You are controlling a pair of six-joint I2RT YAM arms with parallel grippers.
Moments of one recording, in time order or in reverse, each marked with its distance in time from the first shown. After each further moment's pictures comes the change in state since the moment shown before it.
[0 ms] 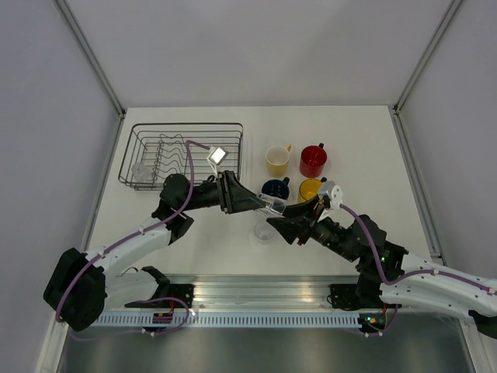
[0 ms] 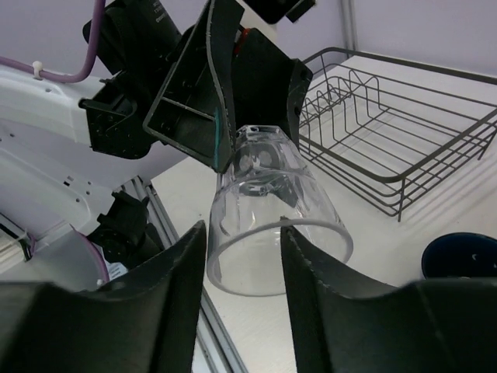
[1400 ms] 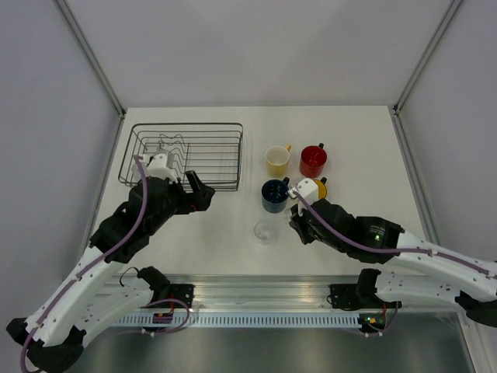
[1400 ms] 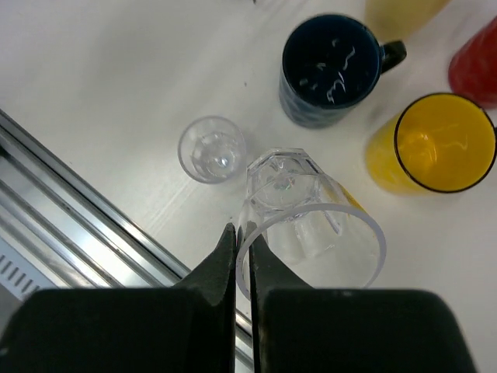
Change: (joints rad) left arm -0.033 -0.409 0.304 -1.370 -1.046 0.559; right arm 0.000 0.242 0.406 -0.911 0.212 0.018
